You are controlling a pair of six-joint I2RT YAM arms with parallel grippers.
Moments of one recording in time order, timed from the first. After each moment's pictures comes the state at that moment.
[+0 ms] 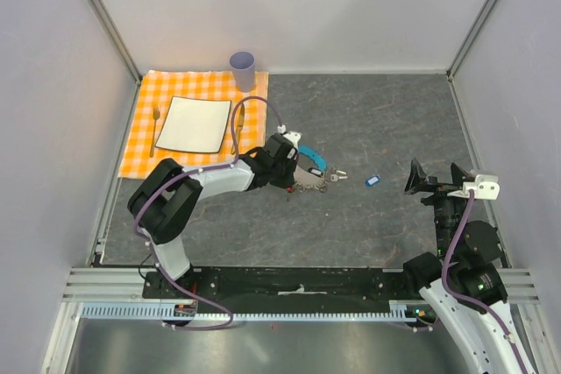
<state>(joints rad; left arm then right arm) -0.73 1.80 1.03 -0.09 0.02 -0.34 0.41 0.09 0.52 -0.23 0.47 0.05</state>
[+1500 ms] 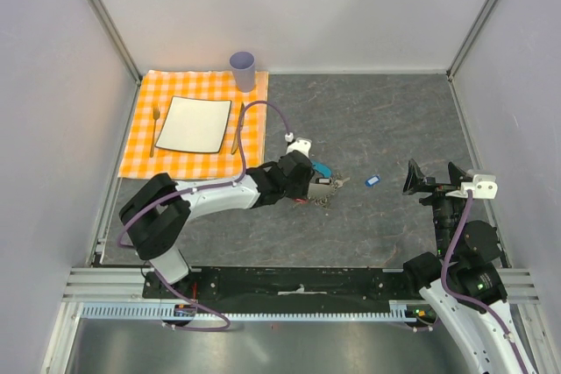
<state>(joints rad) -0.96 1.68 1.01 -0.15 -0.28 -0.52 0.42 0.09 0.51 -0.23 0.44 0.05</state>
